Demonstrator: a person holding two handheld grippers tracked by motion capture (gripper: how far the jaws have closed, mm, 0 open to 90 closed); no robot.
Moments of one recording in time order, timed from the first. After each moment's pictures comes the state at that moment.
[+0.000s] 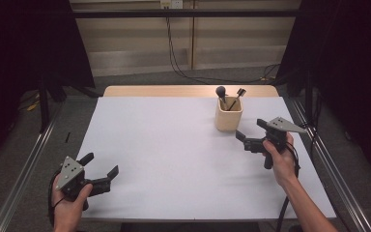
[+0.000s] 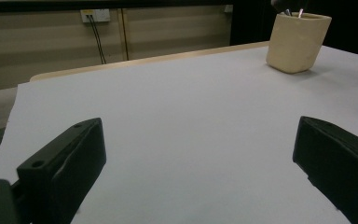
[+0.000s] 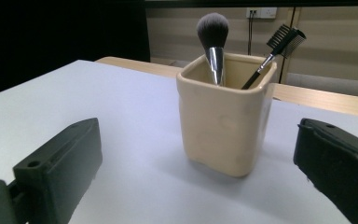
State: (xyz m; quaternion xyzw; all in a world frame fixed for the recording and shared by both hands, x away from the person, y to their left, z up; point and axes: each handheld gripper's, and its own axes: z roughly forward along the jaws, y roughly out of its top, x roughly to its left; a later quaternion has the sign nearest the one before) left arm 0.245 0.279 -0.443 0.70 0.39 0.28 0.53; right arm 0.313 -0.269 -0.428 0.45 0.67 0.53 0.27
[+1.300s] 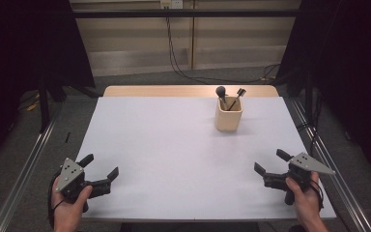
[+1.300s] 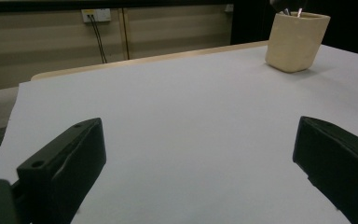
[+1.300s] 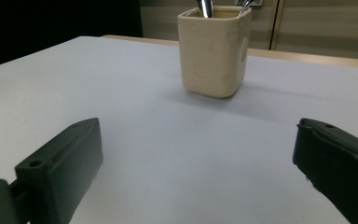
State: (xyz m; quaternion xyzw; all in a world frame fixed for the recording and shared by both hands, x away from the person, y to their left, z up) left arm 0.239 0.278 -0.442 0.70 0.39 0.28 0.52; right arm 0.215 -0.301 -0.453 0.46 0.67 0.51 0.28
